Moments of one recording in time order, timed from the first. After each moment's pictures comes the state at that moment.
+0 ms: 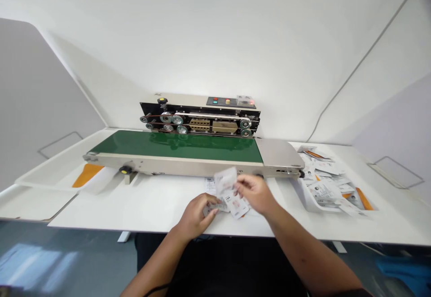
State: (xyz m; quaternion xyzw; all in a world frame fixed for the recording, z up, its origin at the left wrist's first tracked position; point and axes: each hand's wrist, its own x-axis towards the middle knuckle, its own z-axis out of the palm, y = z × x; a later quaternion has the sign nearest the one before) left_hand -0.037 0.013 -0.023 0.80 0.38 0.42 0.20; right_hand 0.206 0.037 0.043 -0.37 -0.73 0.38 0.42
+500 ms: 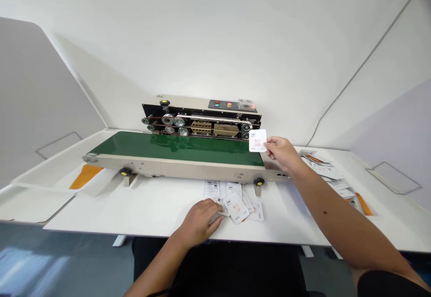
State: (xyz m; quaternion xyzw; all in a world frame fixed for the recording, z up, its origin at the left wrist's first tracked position) left_hand -0.029 0.014 -0.021 0.88 0.34 0.31 0.10; right_hand 0.297 0.147 0.121 -0.55 -0.53 0.41 0.50
